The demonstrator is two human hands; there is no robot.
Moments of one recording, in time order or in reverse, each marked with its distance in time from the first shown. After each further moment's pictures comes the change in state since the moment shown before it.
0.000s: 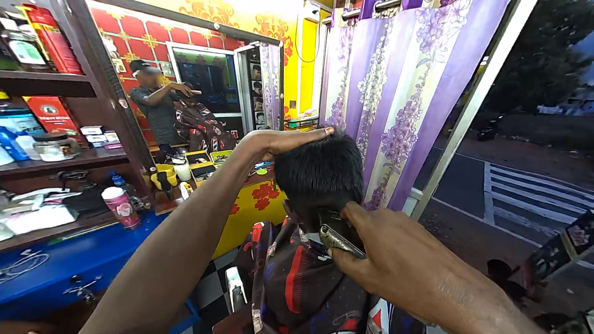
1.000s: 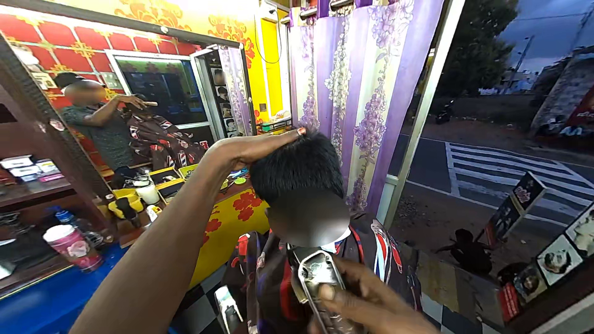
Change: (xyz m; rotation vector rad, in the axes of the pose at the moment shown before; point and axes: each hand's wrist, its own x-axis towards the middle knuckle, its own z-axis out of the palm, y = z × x) left_hand 0.001 0.000 0.000 0.040 0.005 0.005; right_hand -0.043 -0.008 0.093 1.710 -0.096 -0.138
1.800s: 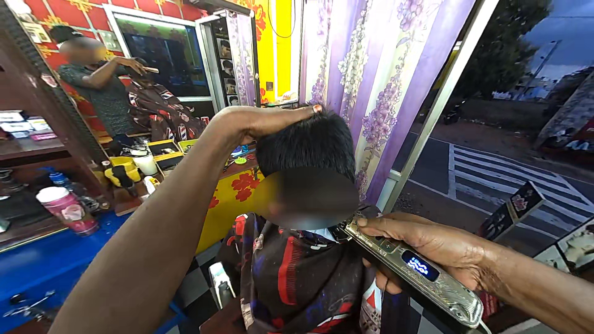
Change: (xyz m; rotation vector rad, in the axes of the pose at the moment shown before) left_hand 0.000 0.003 0.001 0.014 0.034 -0.053; right_hand 0.026 -0.093 -0.055 -0.116 0.161 0.782
